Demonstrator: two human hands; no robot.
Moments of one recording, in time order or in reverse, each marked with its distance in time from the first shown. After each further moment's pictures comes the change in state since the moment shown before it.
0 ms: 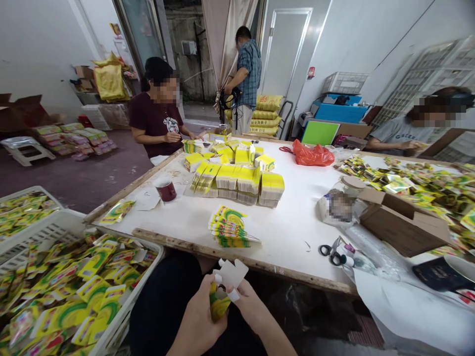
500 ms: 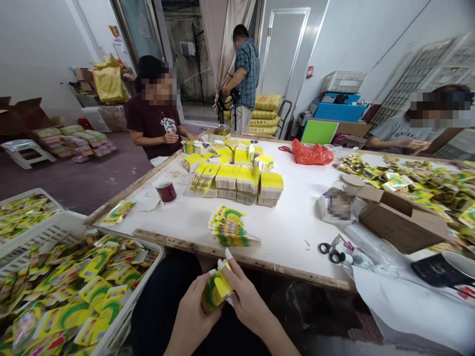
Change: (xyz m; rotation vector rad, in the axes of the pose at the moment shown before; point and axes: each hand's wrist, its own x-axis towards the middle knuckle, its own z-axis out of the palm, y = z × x) left_hand 0.003 -0.014 -0.011 0.000 0.174 0.013; right_hand -0.002 0.005 -0.016 -0.614 -0.028 -0.287
